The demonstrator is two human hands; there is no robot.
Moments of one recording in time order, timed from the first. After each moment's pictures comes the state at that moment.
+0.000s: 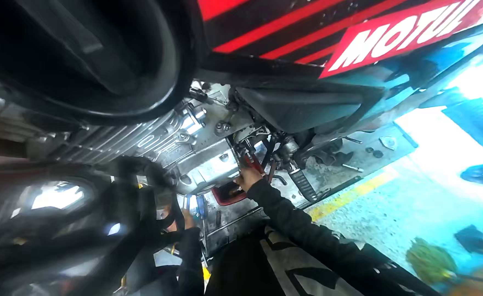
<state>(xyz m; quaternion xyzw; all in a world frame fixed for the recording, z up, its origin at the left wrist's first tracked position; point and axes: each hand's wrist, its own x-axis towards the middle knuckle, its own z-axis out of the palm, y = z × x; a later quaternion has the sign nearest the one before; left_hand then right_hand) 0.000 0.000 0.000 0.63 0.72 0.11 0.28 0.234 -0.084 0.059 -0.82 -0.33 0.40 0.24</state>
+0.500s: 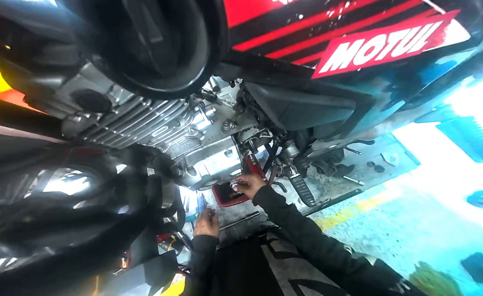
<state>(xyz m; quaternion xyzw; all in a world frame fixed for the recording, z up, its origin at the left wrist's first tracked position) 0.000 -0.043 -0.019 0.78 0.51 -0.05 0.36 0.234 -0.109 0.045 -0.73 -0.40 0.41 0.38</state>
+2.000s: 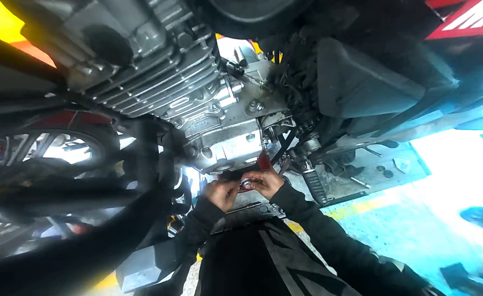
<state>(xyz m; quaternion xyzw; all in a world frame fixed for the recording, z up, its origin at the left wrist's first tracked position) 0.045 -0.011 0.067 0.91 0.21 0.08 0.36 0.238 -0.133 0.049 -0.65 -0.57 0.32 0.39</state>
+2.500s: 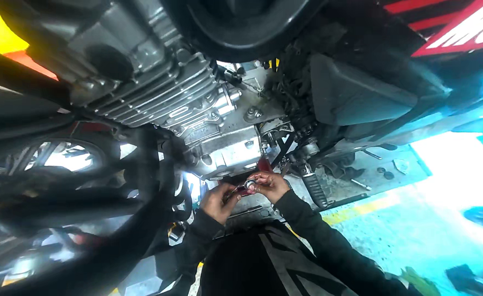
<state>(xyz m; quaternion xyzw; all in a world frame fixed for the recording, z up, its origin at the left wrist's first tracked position) 0.034 -0.022 0.068 0.84 0.28 0.14 0.43 0.226 -0.142 0.059 -0.64 -0.34 0.42 0.55</state>
